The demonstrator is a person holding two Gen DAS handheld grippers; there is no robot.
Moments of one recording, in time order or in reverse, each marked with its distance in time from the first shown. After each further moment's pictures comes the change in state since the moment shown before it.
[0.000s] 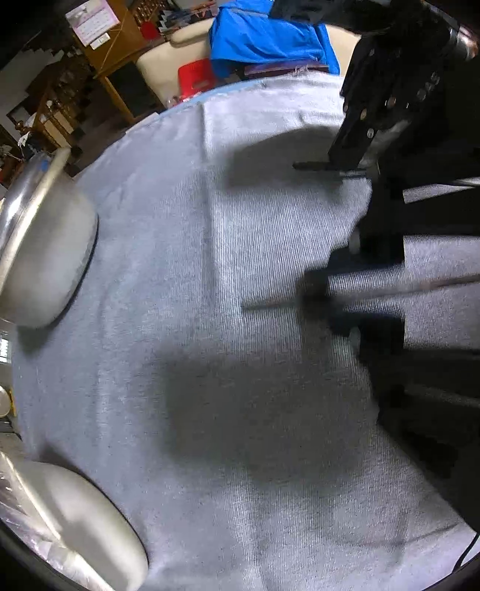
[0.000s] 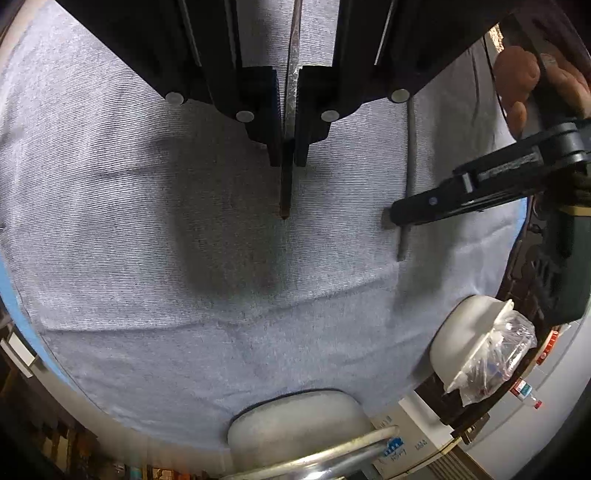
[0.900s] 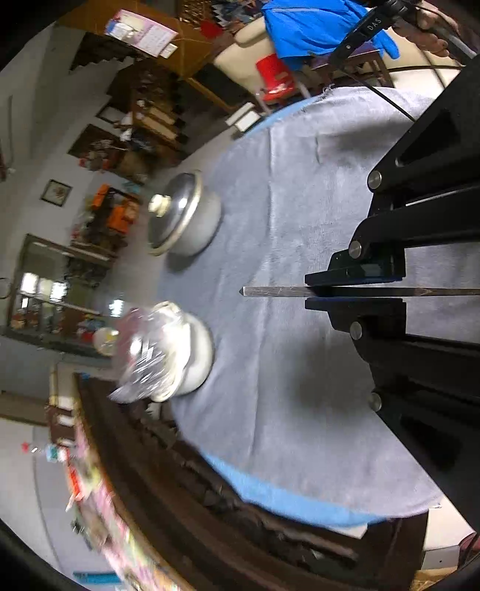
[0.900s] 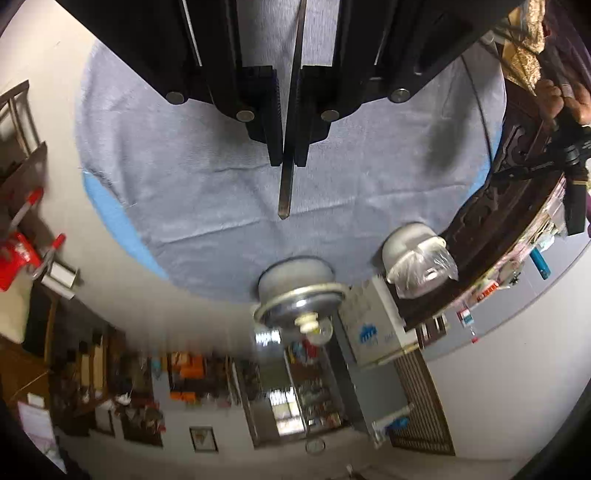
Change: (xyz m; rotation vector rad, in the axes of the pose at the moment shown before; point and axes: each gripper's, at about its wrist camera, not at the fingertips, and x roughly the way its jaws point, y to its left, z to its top) left arm -0.215 0.053 -0.156 -0.073 -0.540 0.125; right arm -0.196 0.000 -0.139 -0.066 -0.566 -0.066
